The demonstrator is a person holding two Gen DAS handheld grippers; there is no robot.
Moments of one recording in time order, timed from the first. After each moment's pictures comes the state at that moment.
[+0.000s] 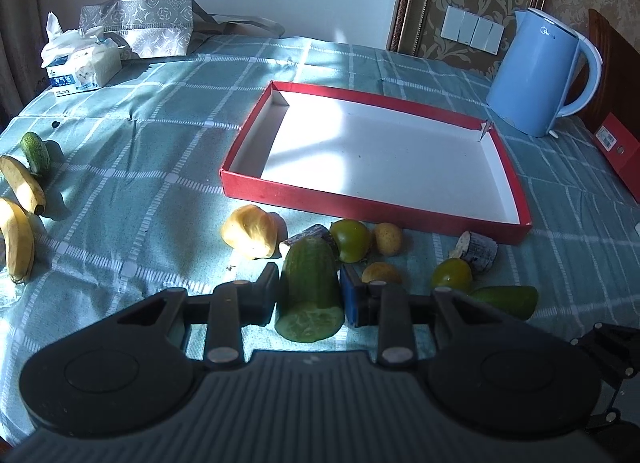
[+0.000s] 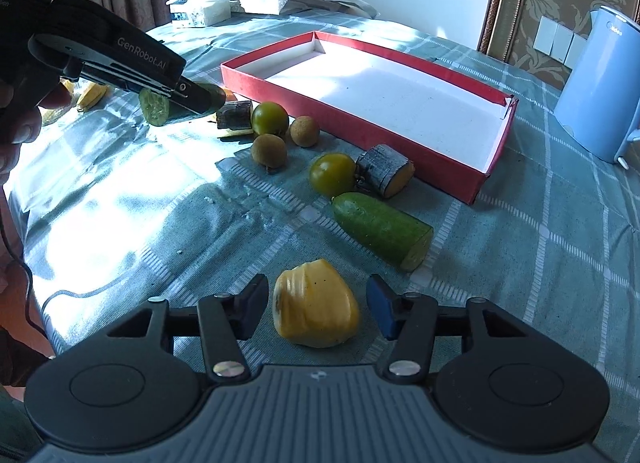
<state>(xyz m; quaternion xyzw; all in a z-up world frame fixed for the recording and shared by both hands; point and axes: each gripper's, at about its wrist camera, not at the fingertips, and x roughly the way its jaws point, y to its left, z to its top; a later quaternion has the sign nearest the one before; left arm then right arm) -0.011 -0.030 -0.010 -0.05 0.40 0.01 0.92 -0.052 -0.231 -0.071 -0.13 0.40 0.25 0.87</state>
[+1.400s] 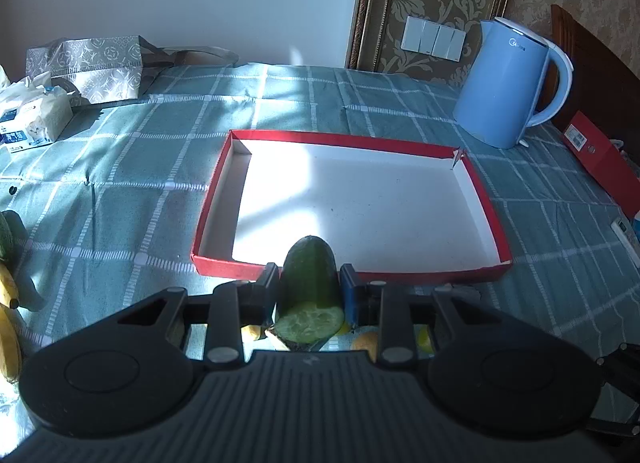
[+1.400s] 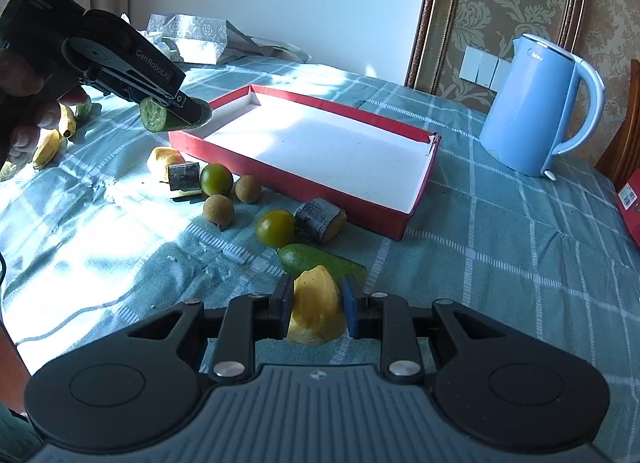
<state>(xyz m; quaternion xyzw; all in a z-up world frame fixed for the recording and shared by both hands) 0.046 -0.023 0.019 -0.02 0.39 -0.07 0.92 -0.066 -0.235 -0.035 -0.11 0.34 0.15 0.92</state>
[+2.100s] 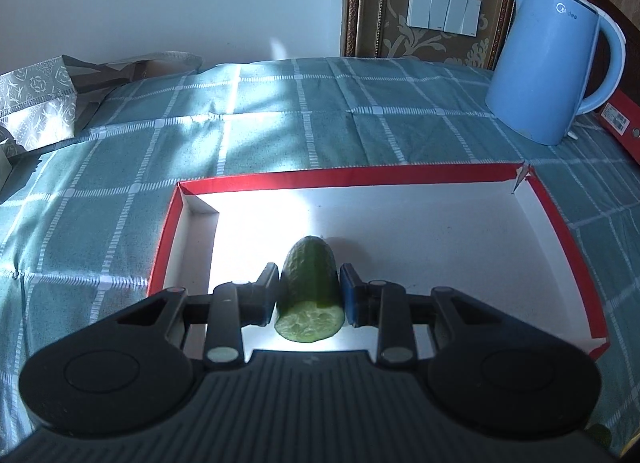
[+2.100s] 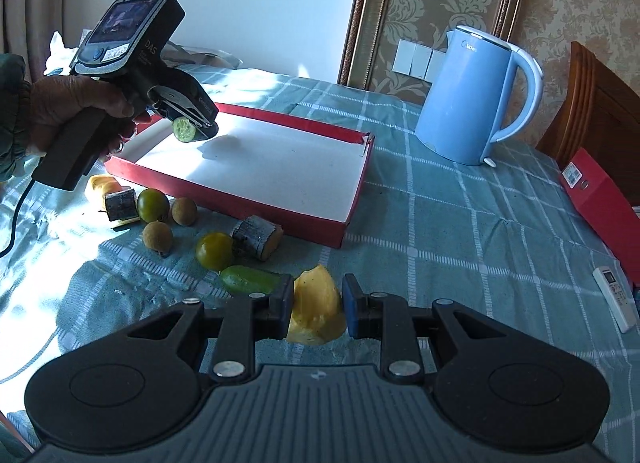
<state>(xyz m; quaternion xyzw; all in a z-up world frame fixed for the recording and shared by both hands) 0.188 -0.045 -0.041 0.03 0.40 -0.08 0.91 -0.053 -0.239 -0.026 -0.10 0.34 0.05 0.93</state>
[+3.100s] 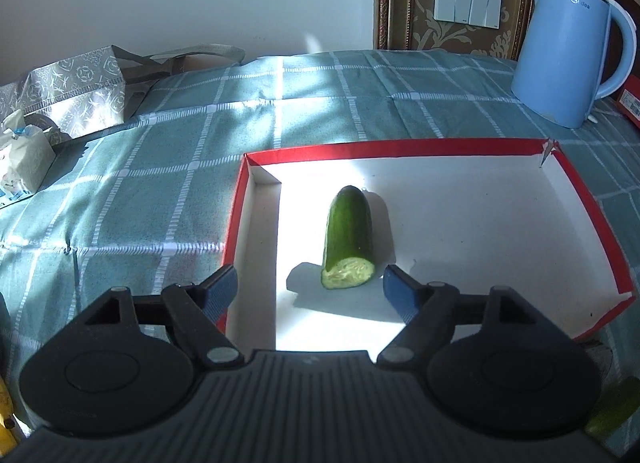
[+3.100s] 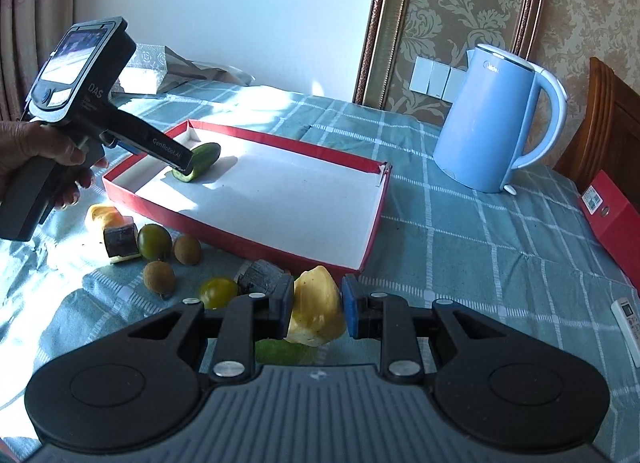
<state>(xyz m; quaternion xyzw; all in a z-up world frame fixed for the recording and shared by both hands) 0.149 -0.012 -0.035 0.05 0.39 -0.04 0.92 -0.018 -0.232 -0.017 -0.10 0.32 0.08 0.94</state>
